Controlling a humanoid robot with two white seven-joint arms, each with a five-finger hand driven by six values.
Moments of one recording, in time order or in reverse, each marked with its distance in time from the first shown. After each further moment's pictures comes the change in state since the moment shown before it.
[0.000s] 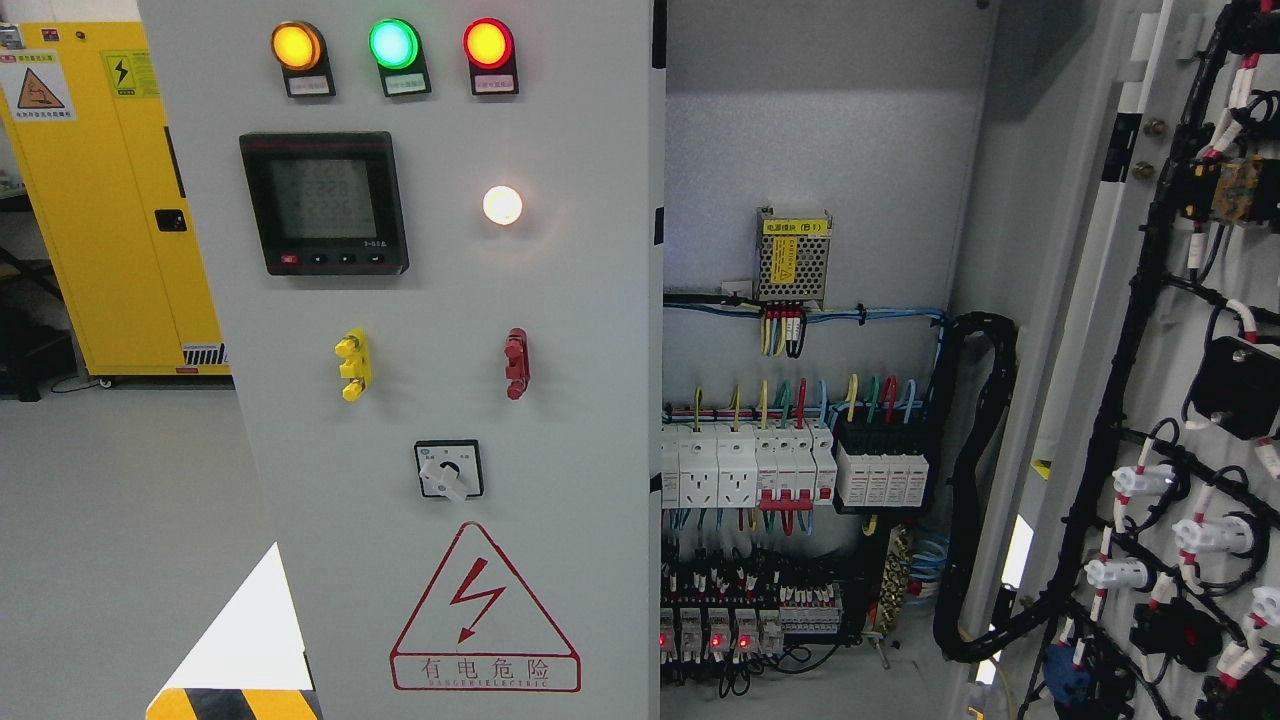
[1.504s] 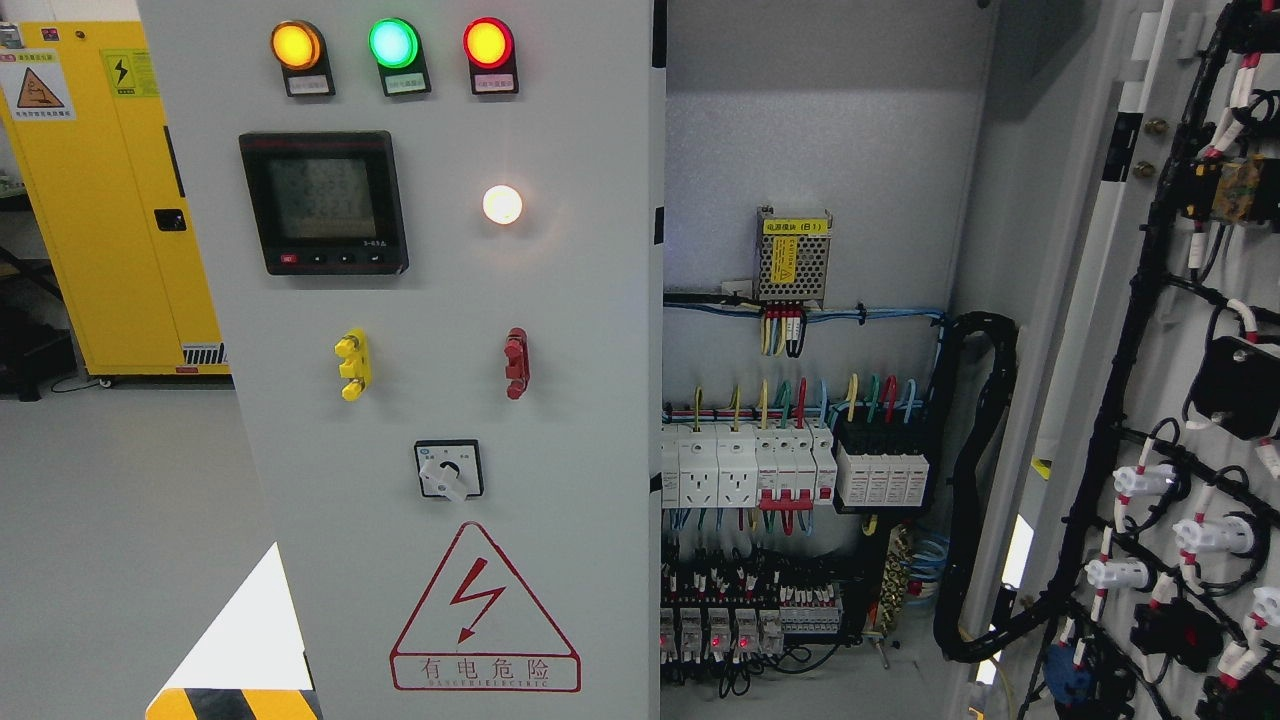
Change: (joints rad) left arm 0.001 -0.016 0.083 0.073 -0.002 -0.110 0.000; right arm 0.272 -0.045 0.188 -1.370 -0.008 -0.038 -0.006
